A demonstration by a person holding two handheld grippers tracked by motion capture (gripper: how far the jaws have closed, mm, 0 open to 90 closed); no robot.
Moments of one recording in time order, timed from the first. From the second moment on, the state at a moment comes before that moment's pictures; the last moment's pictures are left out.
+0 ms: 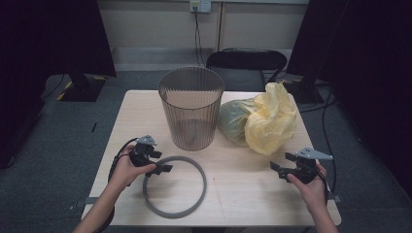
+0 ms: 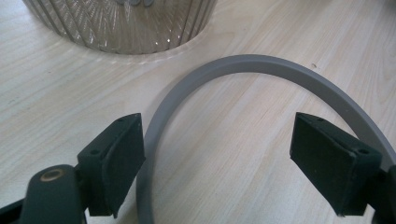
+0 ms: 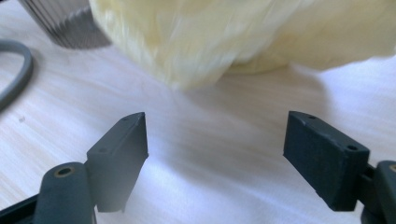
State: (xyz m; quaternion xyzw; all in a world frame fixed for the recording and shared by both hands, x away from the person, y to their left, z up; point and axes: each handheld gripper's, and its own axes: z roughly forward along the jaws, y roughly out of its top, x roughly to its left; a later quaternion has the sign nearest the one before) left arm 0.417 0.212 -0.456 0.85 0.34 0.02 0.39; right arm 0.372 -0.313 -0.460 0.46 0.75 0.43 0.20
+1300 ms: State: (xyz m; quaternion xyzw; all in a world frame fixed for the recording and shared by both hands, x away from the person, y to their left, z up) left arm 0.412 0.232 -0.470 0.85 0.37 0.05 0.38; right arm 0.368 -0.294 -0.499 0.43 0.81 0.35 0.19
